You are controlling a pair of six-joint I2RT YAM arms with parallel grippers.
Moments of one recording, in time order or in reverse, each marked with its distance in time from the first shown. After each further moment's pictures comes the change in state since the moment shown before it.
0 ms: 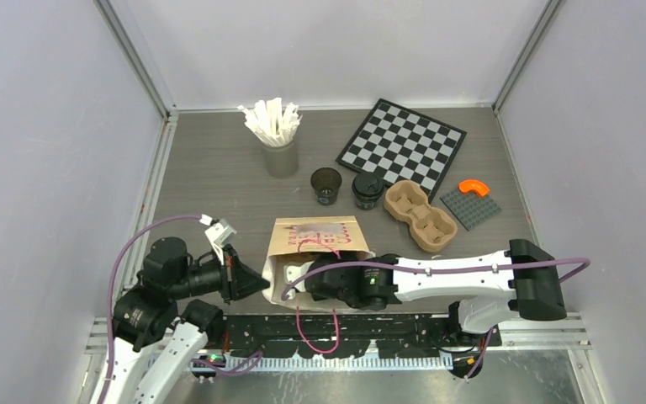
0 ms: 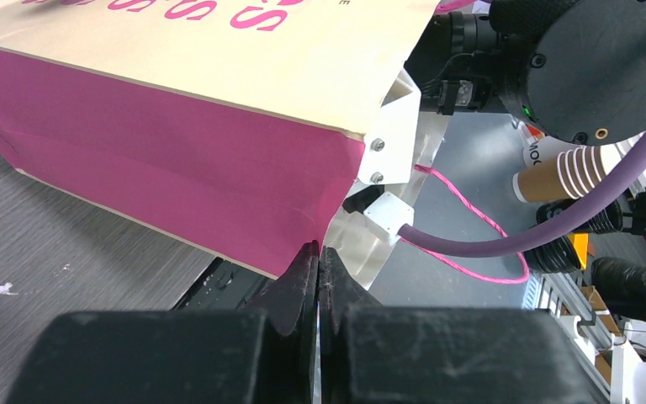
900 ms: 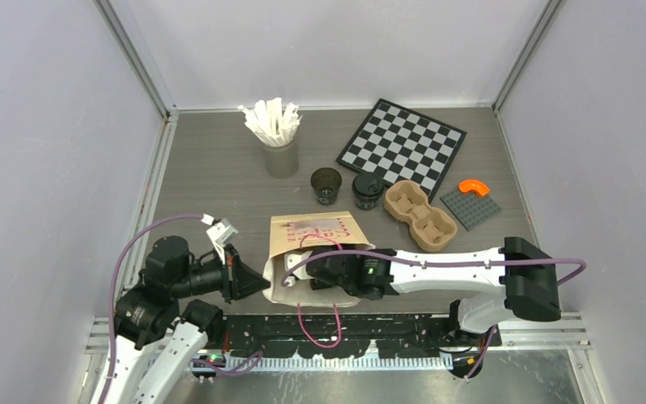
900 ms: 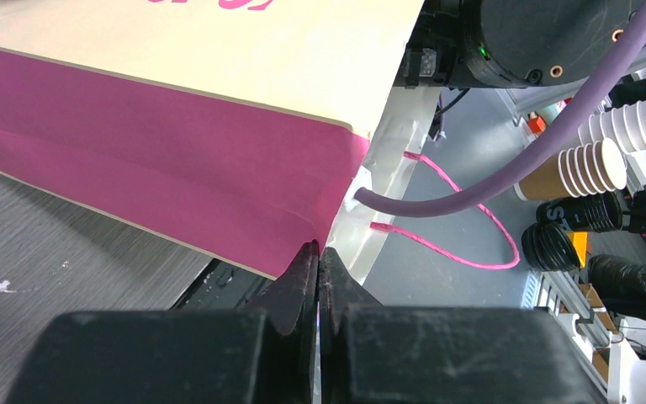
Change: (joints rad) left arm 0.000 0.008 -0.008 0.001 0.010 0.000; right arm -0.100 0.018 -0.050 0.125 -0.058 -0.049
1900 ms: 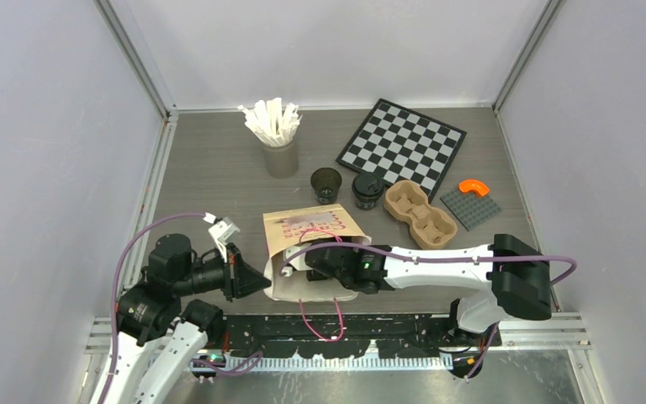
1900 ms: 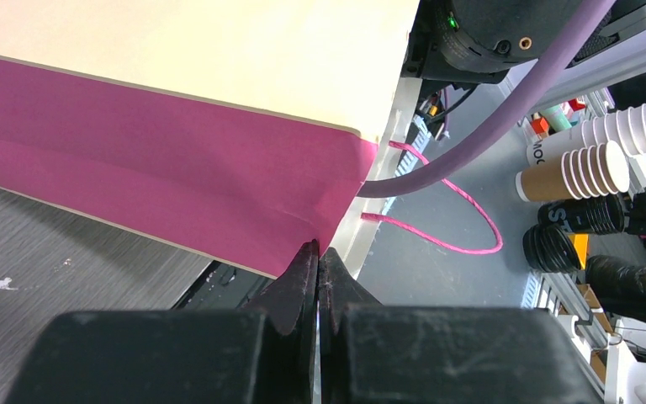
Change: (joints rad) left arm 0.000 0.018 -0.010 0.007 -0.005 0.000; right arm -0.060 0.044 -0.028 0.138 -0.007 -0.027
